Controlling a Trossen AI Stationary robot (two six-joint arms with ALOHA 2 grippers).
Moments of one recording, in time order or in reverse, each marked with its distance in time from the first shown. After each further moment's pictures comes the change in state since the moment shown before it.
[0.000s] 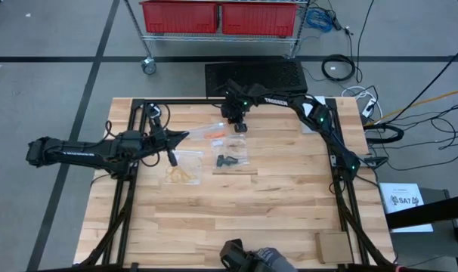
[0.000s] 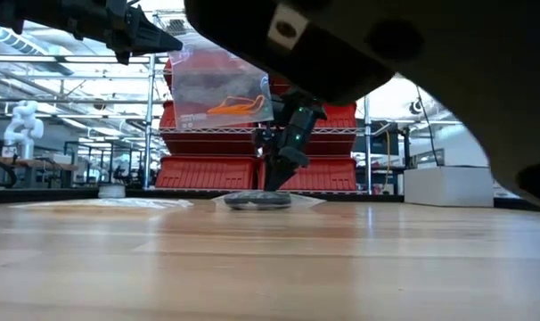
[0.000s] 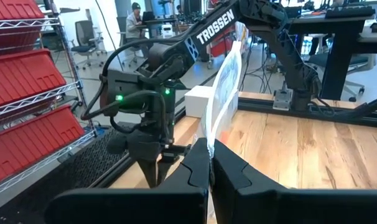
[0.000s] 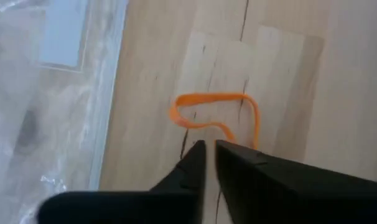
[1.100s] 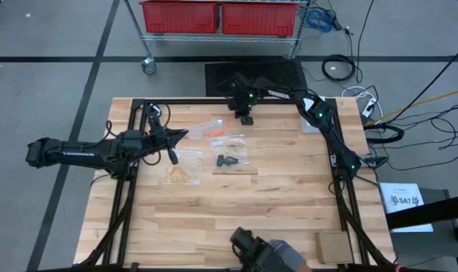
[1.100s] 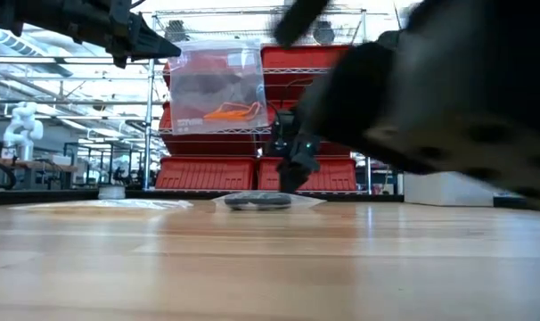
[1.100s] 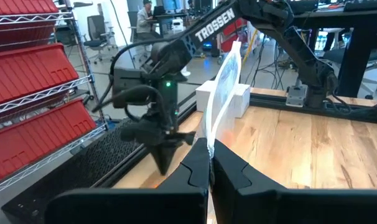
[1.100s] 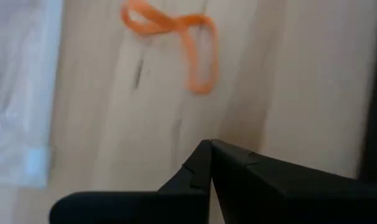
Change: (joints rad) left arm 0.019 0.001 0.000 -0.021 -0.027 -0.008; right arm -0.097 0.055 0.058 -0.138 -0.019 -0.057
